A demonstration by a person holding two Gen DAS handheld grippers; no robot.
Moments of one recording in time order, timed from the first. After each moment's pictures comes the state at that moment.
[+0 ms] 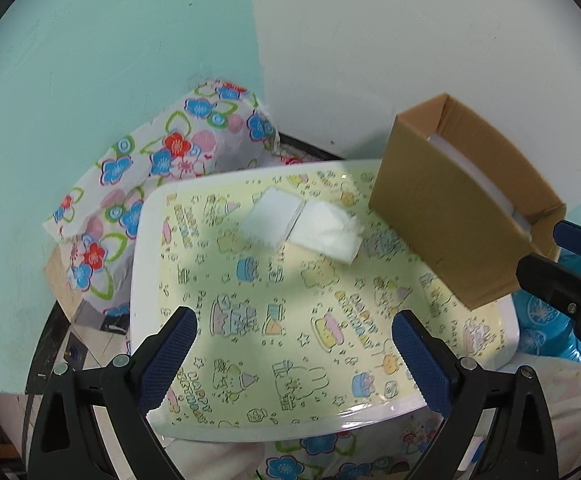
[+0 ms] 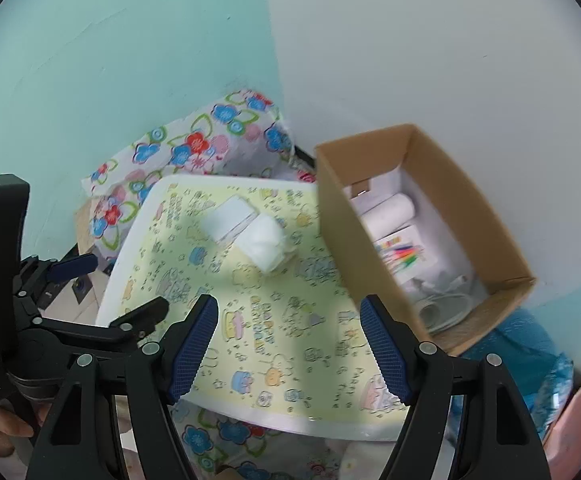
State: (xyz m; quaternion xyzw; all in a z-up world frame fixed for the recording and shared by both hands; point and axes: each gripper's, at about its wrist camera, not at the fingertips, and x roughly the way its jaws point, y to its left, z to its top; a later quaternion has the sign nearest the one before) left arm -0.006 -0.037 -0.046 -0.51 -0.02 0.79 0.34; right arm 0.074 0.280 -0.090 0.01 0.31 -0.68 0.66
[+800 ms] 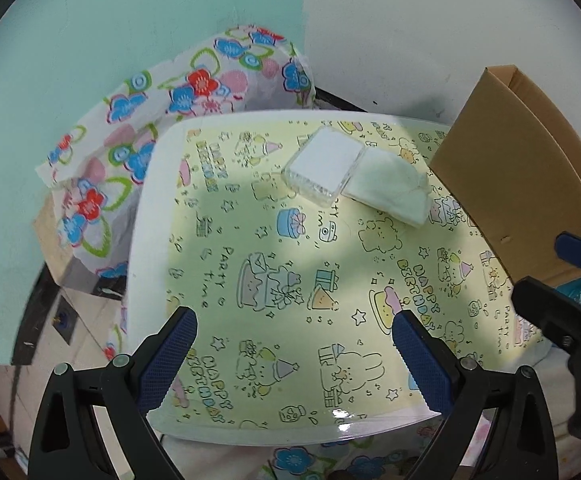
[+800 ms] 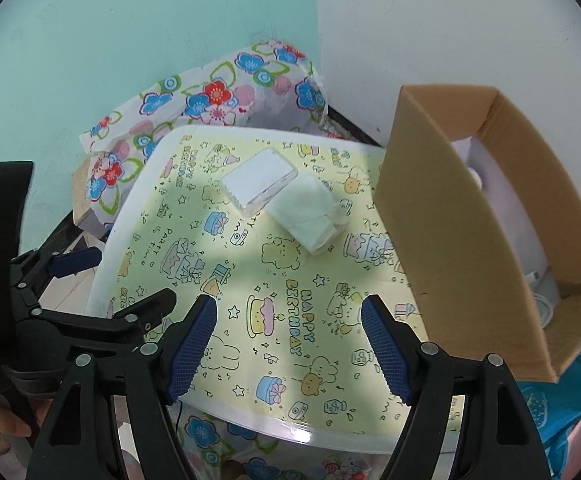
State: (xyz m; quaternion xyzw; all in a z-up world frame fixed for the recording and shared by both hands) left arm -0.030 -0.051 -0.131 -0.57 -0.03 0.76 0.32; right arm 0.104 0.210 -0.140 0.04 0.35 -0.66 0.66
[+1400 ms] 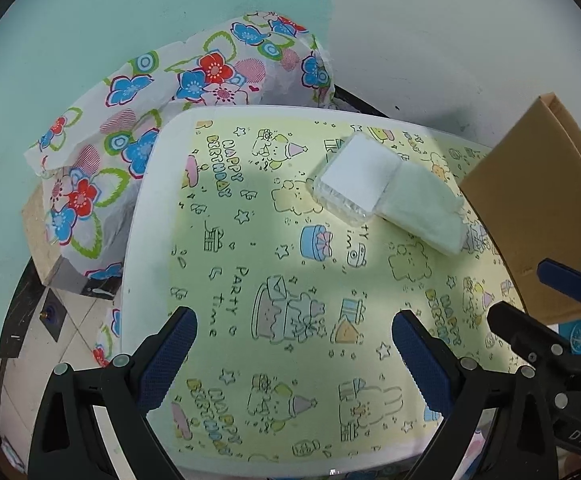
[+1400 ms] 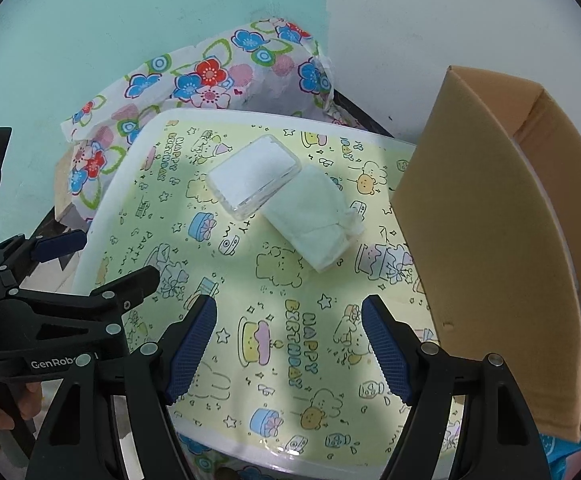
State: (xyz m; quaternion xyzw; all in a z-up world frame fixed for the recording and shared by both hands) left arm -0.070 -0.047 -0.162 -0.58 -0.05 0.75 0.30; right arm 0.107 0.152 -0.148 0.05 0.36 -0.67 0.65
